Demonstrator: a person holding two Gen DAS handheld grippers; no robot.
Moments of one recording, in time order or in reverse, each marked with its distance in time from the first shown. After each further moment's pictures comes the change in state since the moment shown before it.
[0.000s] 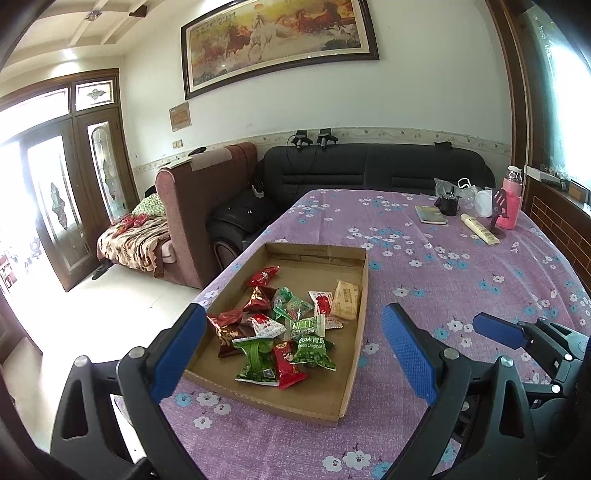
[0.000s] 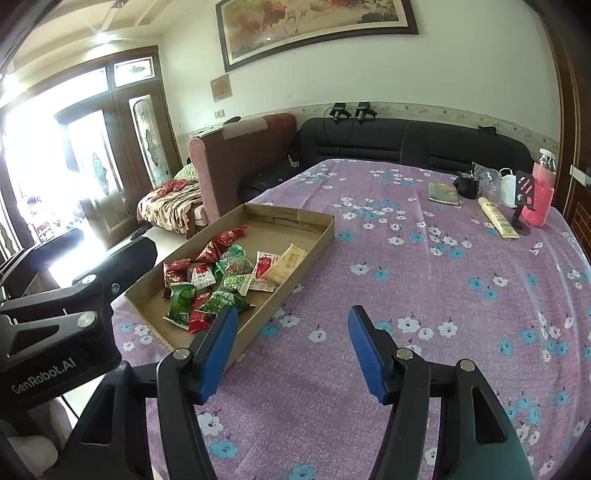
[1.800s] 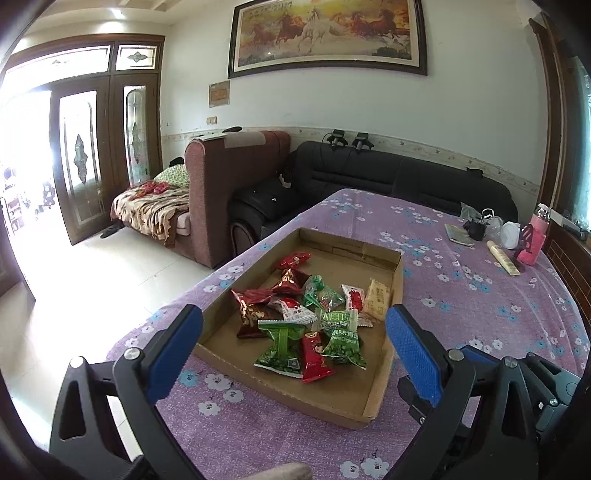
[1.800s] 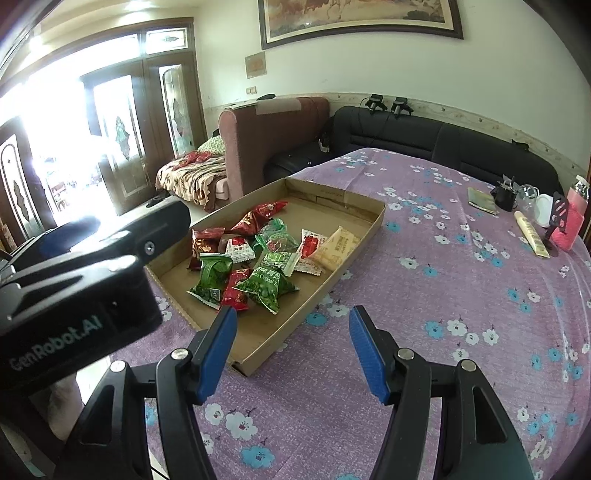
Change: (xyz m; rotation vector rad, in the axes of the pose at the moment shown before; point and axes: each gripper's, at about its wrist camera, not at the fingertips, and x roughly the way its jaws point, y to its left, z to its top) left arm 0.016 0.041 -0.020 -0.192 0.016 0.049; right arm 0.026 0.052 -0.007 -0.137 0.064 0.048
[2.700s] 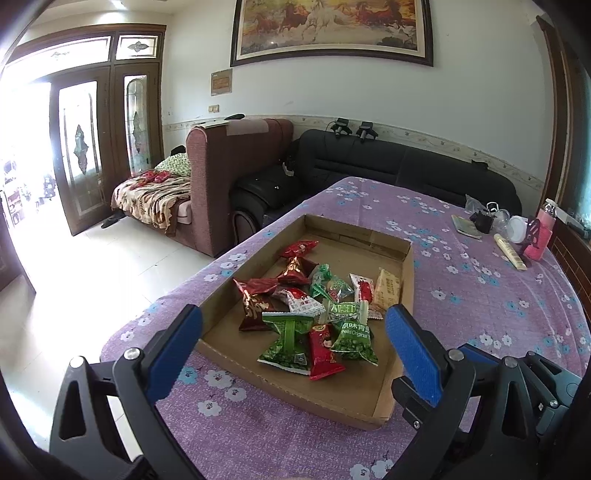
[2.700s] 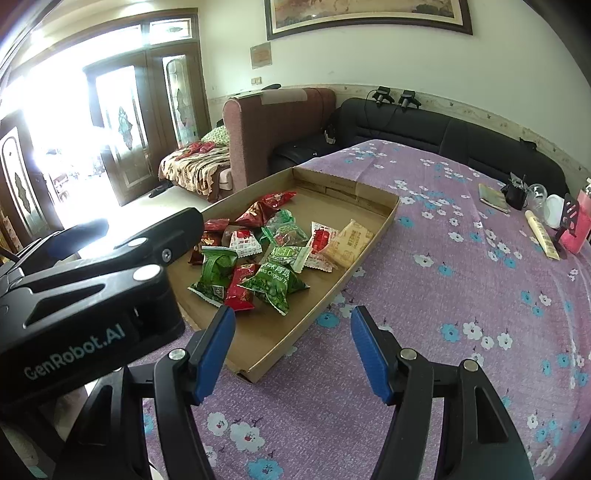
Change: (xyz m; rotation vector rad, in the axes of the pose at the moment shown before) left arm 0.019 0.009 -0.003 -0.010 0.041 -0.002; right arm 0.018 0.005 0.001 -0.009 0.036 0.020
